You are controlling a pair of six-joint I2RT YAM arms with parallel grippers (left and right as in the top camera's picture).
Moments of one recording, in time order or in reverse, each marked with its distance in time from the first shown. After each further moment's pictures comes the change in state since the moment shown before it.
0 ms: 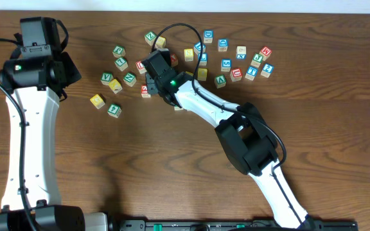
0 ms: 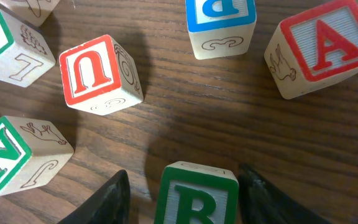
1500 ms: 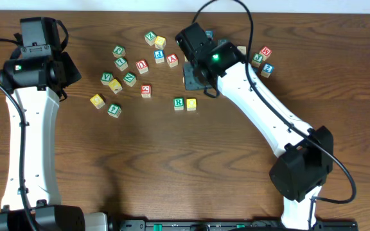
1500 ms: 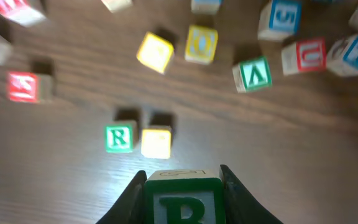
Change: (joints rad) left arm 0.000 0.000 0.000 0.000 0.000 -0.001; right arm -0.110 -0.419 -0.012 -0.742 0.010 -0.058
